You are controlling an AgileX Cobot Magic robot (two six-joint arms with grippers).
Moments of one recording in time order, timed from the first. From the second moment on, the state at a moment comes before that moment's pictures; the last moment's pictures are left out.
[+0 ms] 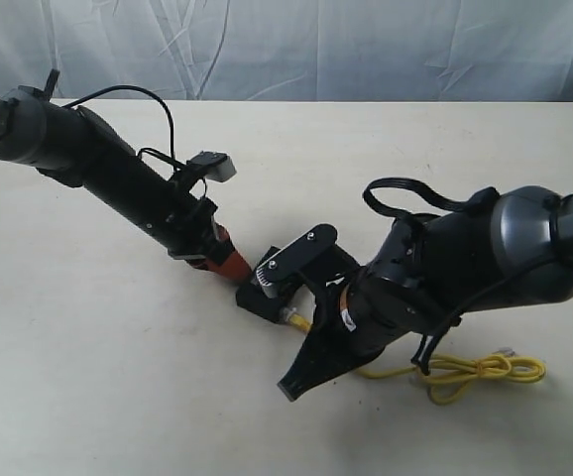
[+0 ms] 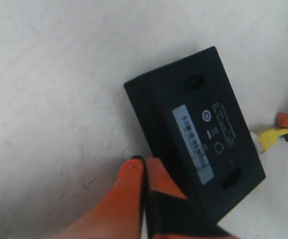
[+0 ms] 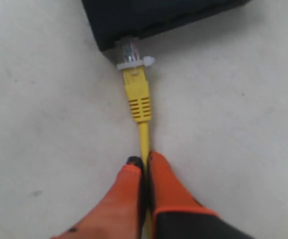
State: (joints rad) left arm -0.30 2.21 -1.30 -1.00 0.94 1.27; right arm 0.84 1.82 -0.81 -0.25 0.31 0.24
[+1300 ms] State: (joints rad) left arm -0.30 2.21 -1.30 -1.00 0.94 1.32; right arm 0.84 1.84 -0.81 -0.35 0.26 0.19
